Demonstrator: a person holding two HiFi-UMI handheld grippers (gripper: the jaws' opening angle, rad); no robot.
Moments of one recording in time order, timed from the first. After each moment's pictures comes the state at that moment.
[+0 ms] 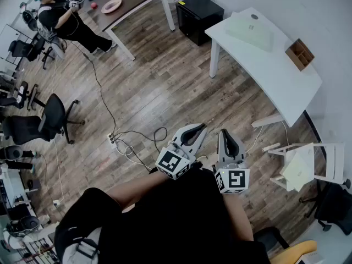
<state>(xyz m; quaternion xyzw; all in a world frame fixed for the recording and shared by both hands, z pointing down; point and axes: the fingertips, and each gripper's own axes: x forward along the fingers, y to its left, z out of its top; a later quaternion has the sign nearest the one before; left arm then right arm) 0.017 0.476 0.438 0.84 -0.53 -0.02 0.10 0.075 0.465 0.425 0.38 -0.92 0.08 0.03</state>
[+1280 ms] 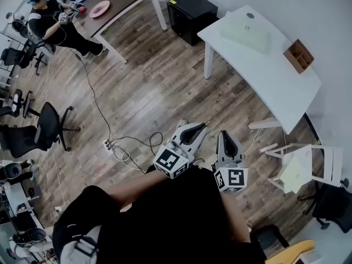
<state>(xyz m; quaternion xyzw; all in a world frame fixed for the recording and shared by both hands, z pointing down) 0.012 0.386 0.451 0.86 -0.50 -0.02 0.13 0.077 0.379 0.469 0.42 -0.90 0.13 0.03</state>
